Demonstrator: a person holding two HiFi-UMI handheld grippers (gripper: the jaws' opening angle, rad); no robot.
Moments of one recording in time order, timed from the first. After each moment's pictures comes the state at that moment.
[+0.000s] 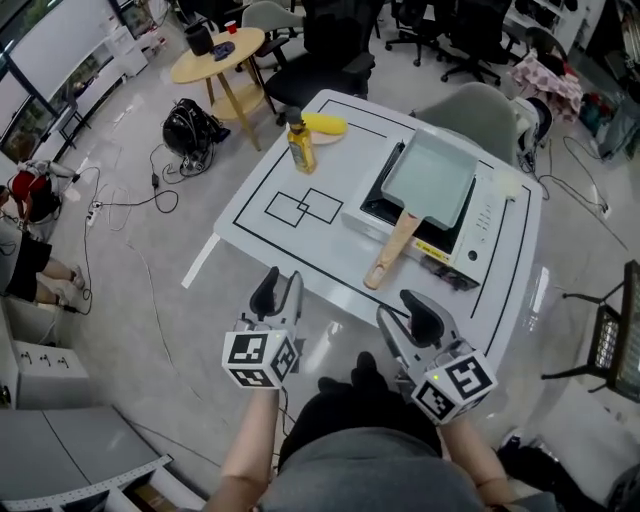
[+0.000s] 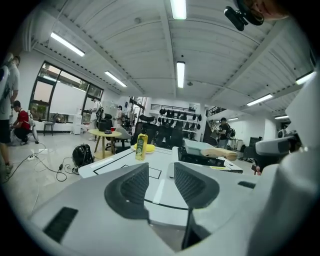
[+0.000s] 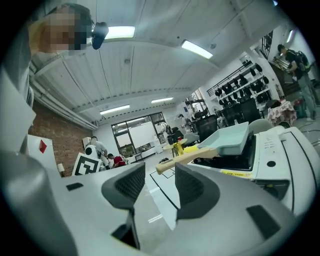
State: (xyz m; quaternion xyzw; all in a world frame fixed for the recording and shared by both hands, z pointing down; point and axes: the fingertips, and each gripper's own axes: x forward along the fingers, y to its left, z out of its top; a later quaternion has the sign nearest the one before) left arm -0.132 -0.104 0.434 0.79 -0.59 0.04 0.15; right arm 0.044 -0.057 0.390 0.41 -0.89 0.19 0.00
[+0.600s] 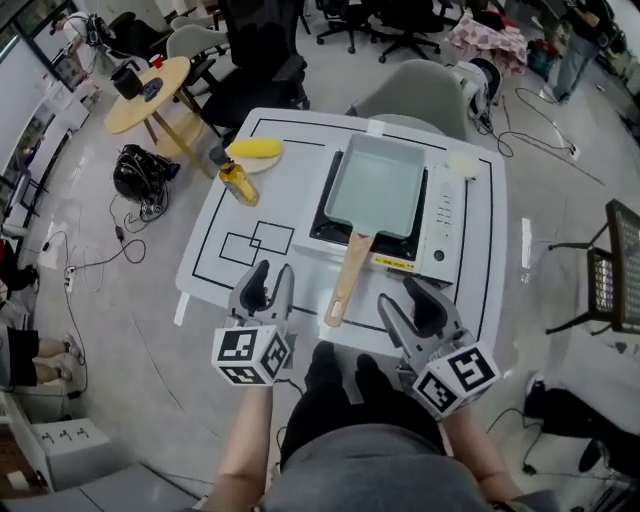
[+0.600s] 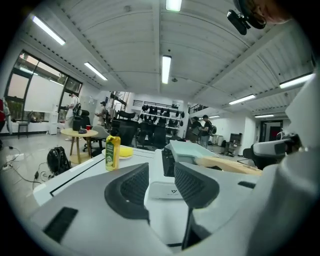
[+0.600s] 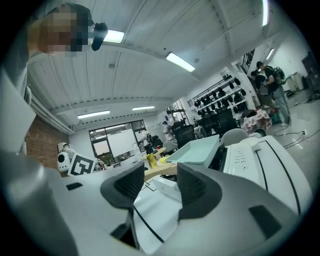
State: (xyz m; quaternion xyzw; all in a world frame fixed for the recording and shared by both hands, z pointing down) left arm -0.064 -0.192 0.429 0.85 -0.50 0.06 0.14; right arm 0.113 -0.109 0.389 0.52 -0.83 0.19 -0.03
